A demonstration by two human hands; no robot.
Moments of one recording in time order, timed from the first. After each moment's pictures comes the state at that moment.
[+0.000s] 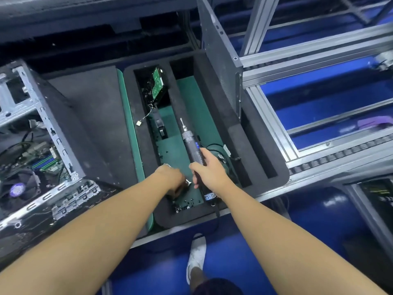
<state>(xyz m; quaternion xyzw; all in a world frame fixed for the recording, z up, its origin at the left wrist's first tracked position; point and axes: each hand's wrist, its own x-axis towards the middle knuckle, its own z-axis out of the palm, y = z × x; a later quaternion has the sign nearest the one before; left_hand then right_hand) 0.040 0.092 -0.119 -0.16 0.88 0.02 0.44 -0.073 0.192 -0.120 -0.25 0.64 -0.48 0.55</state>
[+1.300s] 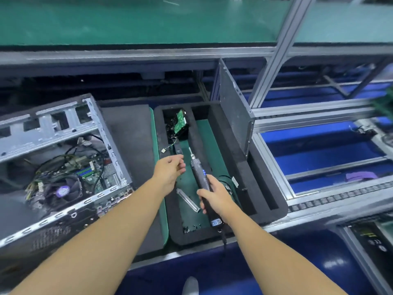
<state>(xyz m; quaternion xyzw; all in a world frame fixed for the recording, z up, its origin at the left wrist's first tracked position) 0.075 0.061 -0.038 -0.52 0.37 0.70 -0.31 -0.043 0.198 -0.070 -0.30 0.68 -0.41 0.52</state>
